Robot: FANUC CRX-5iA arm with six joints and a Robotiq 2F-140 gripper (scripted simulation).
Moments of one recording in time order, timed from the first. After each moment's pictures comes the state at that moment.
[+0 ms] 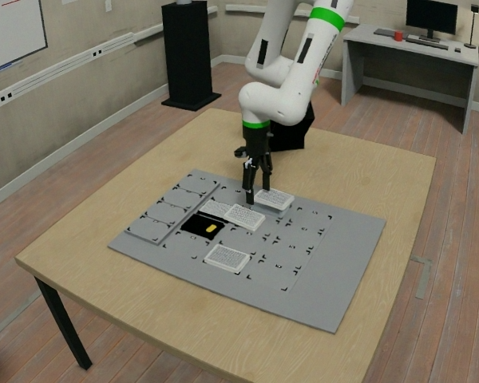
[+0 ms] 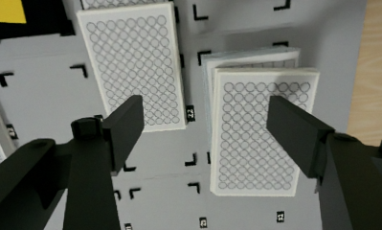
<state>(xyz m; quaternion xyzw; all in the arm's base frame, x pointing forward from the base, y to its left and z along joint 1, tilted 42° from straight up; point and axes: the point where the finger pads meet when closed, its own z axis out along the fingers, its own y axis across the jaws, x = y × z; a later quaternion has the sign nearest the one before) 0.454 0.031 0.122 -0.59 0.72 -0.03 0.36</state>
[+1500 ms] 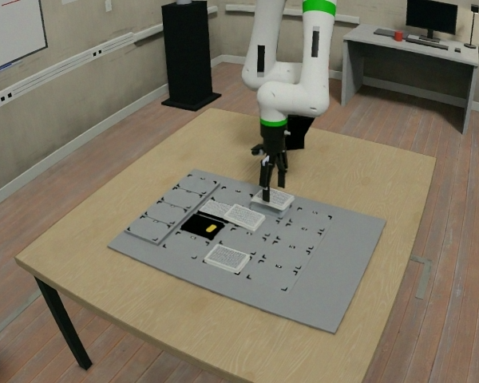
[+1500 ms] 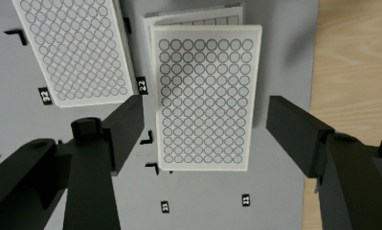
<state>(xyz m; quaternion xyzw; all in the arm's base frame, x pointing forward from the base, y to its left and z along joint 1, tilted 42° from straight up) 0.416 0.078 0.109 -0.59 0.72 -0.04 0.36</state>
